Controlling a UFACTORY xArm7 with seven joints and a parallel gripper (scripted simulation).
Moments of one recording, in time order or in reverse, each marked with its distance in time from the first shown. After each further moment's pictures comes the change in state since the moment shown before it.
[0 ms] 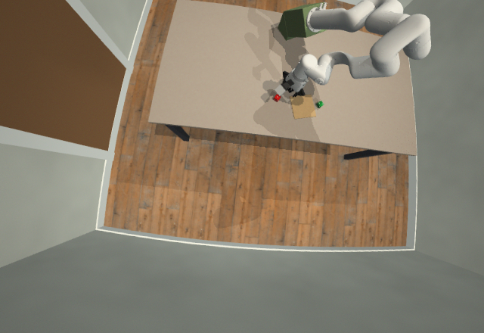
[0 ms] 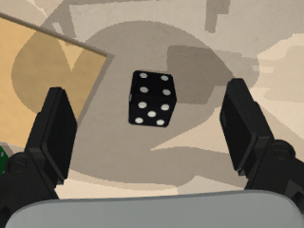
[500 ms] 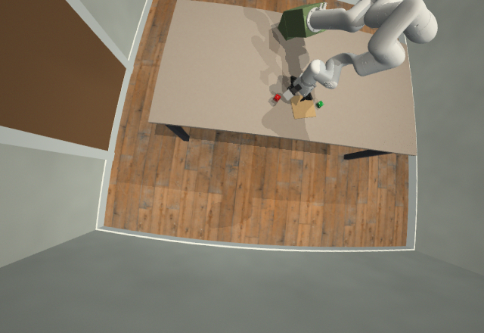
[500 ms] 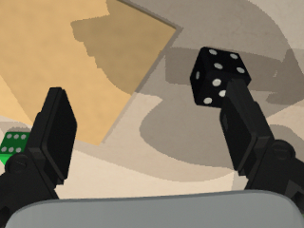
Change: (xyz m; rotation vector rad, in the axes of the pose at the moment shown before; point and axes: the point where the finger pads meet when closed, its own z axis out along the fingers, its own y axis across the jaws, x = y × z) arm -0.020 -0.046 0.003 0.022 -0.011 -0.002
